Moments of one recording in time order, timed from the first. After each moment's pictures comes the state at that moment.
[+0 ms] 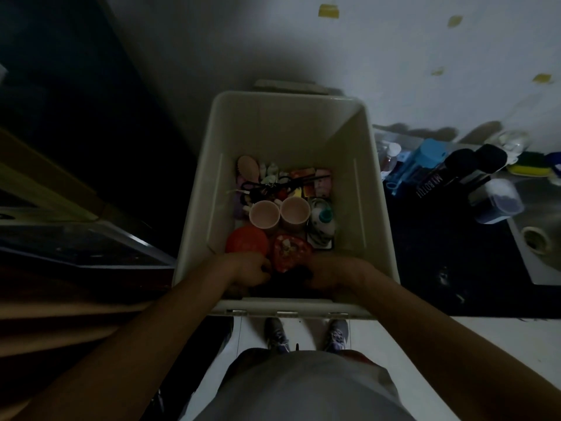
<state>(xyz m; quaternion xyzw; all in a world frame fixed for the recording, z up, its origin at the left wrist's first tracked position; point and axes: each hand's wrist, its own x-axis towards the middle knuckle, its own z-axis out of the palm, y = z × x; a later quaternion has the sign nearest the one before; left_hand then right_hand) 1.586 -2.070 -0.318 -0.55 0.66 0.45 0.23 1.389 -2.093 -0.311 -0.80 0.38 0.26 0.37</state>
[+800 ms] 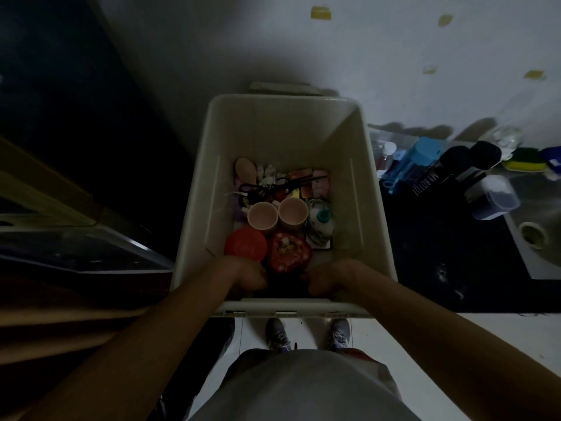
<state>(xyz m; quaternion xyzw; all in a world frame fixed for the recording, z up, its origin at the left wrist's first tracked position) 1.579 -2.069 -0.320 -0.55 0.59 0.50 0.31 1.392 -2.090 -0.325 -0.69 0.41 0.43 0.42</state>
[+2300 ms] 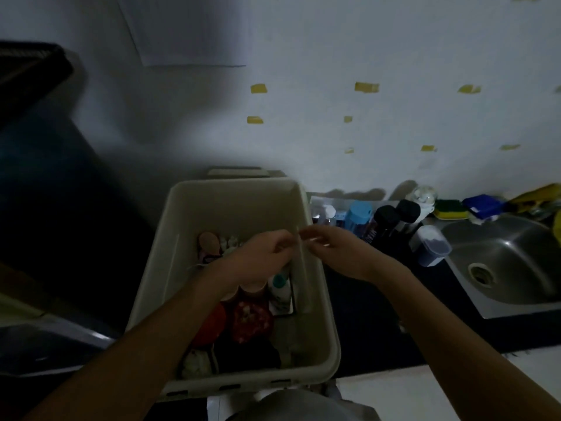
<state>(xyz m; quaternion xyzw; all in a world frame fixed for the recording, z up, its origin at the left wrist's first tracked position) 1.482 -2.150 -0.201 -0.50 0.71 0.45 -0.19 1.279 -2.147 -0.171 -0.74 0.53 -0.13 0.39</state>
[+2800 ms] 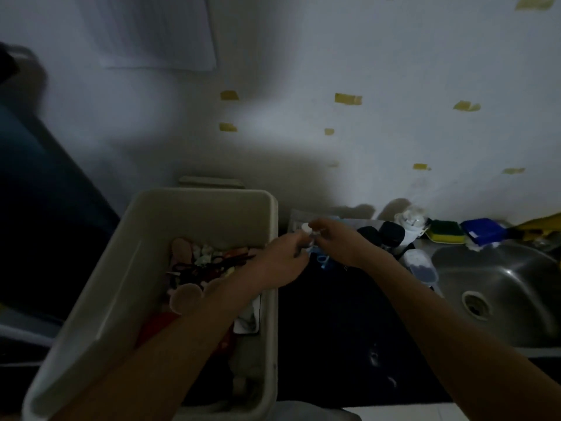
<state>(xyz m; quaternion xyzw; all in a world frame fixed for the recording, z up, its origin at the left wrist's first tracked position) 1.358 -2.208 -0.216 -0.53 0.69 0.44 -0.21 1.184 -2.262 -0.214 -0.74 0.57 -0.10 0.34</state>
